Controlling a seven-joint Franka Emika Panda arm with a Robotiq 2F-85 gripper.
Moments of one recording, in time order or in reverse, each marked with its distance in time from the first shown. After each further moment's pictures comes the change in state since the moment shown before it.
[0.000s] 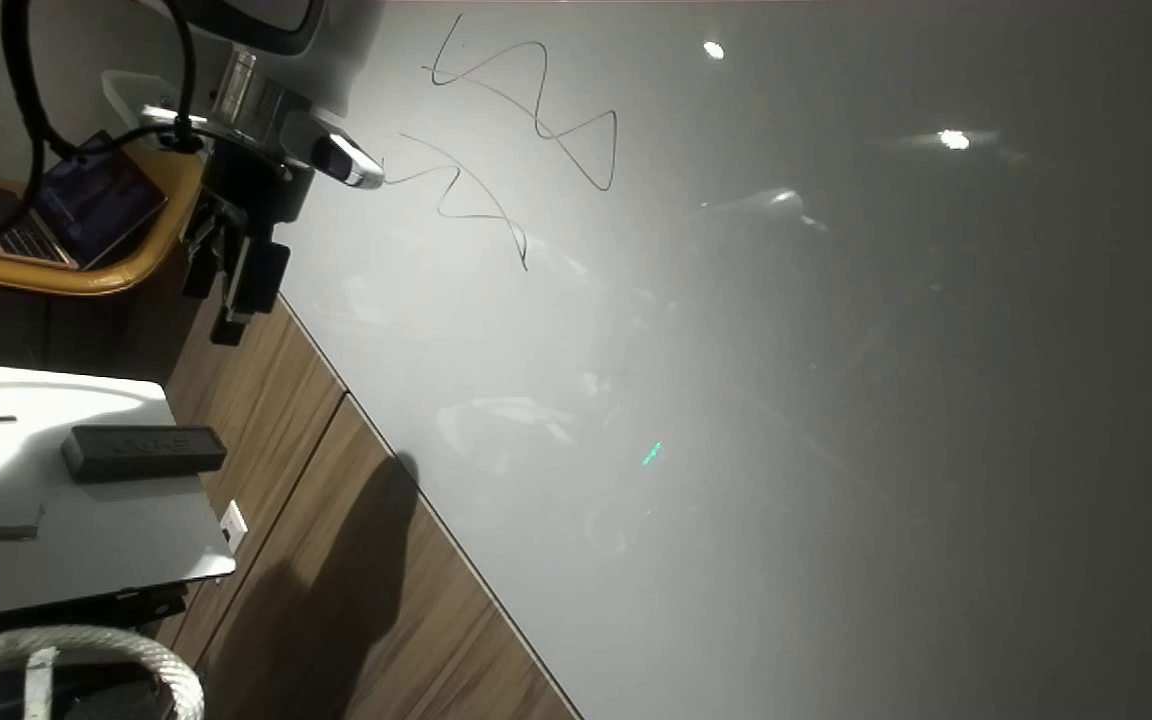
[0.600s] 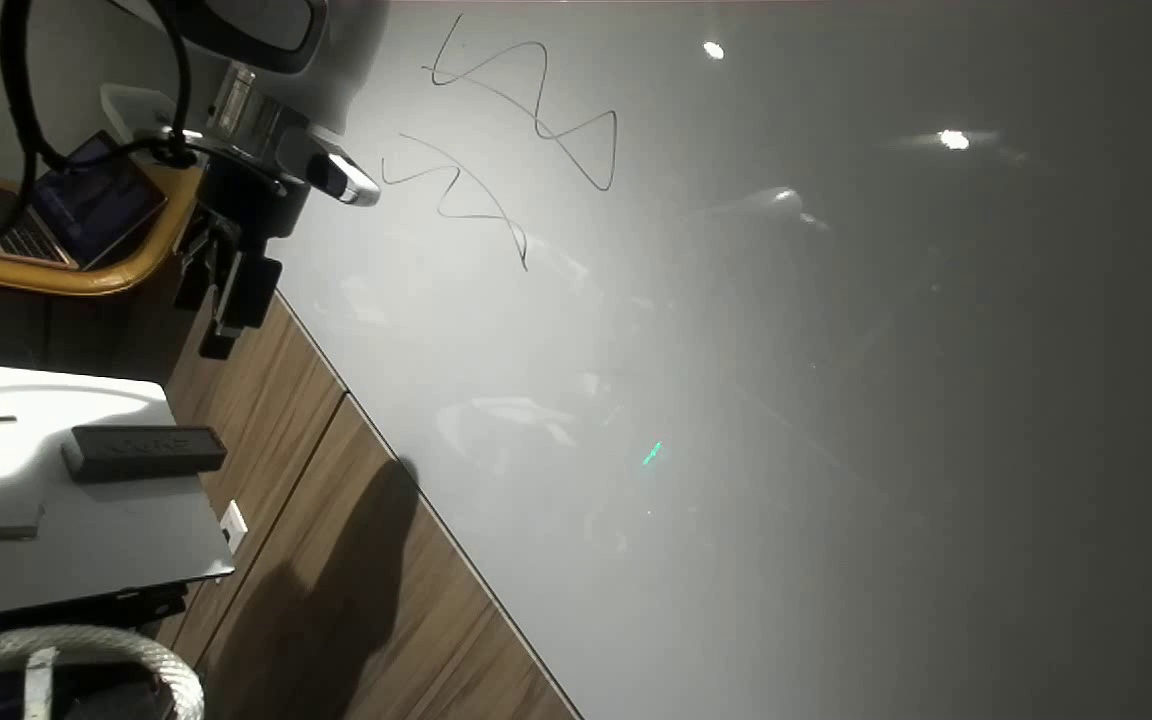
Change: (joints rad) arm -0.008 0.034 -0.003 -0.002 0.000 0.004 0.009
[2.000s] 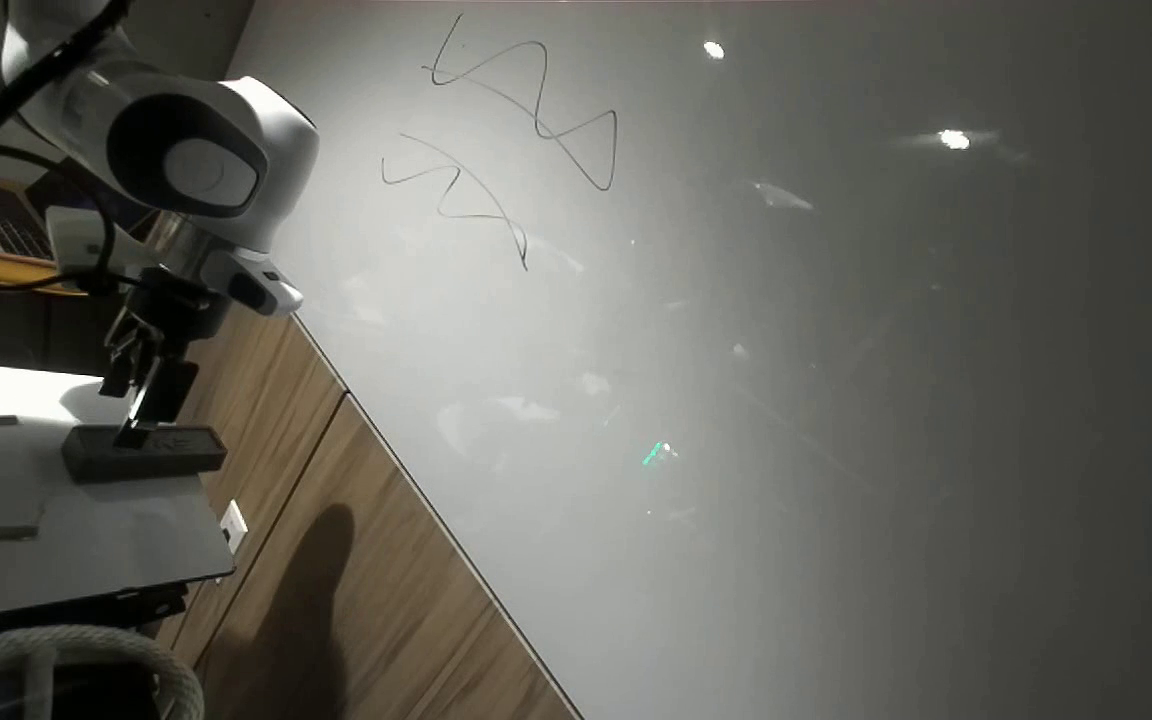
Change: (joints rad) arm 0.053 0.426 0.036 -0.007 -0.108 0.312 0.228
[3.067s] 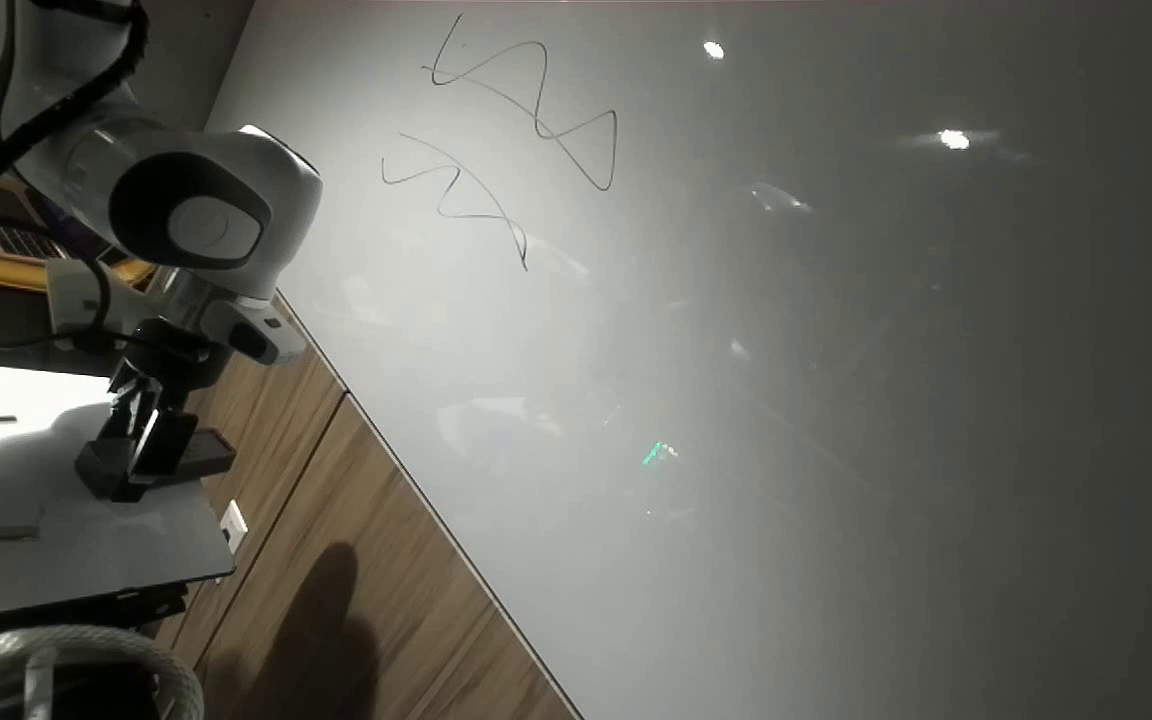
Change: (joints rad) arm -0.017 0.103 -0.103 0.002 -0.121 0.093 0.020
